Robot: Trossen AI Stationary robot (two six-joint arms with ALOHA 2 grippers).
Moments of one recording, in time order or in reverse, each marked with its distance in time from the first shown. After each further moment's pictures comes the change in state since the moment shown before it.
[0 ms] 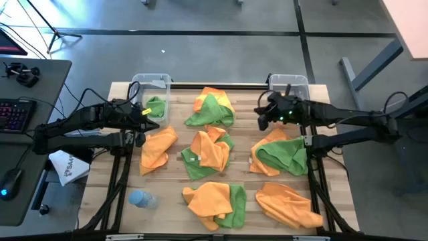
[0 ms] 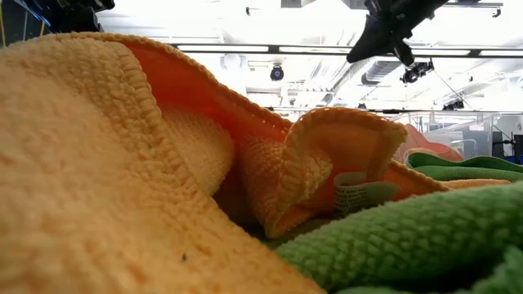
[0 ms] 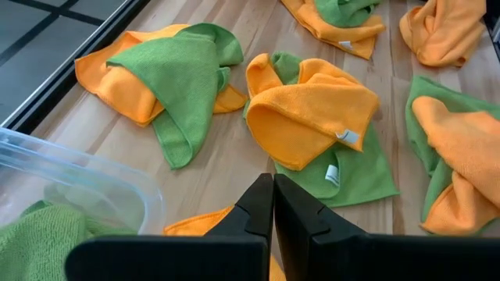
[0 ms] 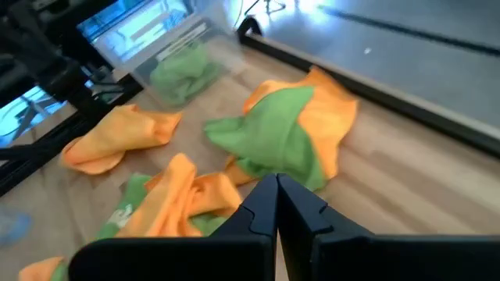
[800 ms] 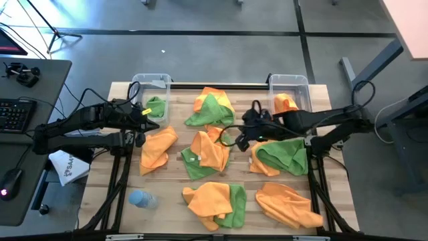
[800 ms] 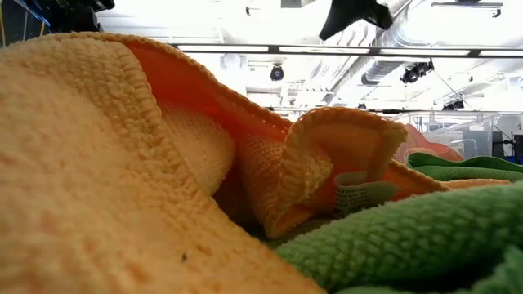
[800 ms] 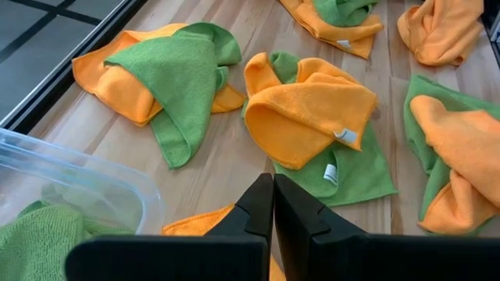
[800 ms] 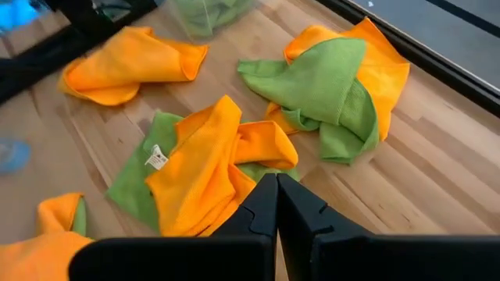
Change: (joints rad) left arm 0.000 0.000 0.000 -0.003 0.005 0.001; right arm 0.295 0.452 0.514 -0.410 0.168 0.168
